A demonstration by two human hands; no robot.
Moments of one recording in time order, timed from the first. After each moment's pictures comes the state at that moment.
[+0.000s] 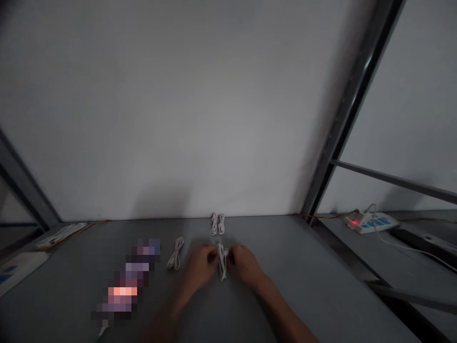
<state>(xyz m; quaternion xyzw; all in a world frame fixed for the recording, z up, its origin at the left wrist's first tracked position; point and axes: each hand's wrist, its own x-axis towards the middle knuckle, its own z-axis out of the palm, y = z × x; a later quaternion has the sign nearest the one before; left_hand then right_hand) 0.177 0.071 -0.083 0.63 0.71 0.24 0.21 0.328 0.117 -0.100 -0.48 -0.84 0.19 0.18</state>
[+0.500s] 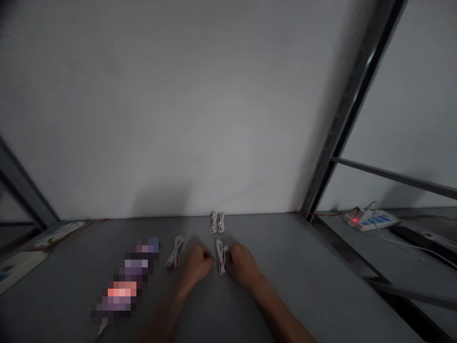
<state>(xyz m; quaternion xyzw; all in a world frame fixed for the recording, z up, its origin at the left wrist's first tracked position) 0.172 0.078 -0.093 0.53 0.79 0.23 0.20 0.319 0.113 -0.104 -0.53 -0.83 0.14 0.16</state>
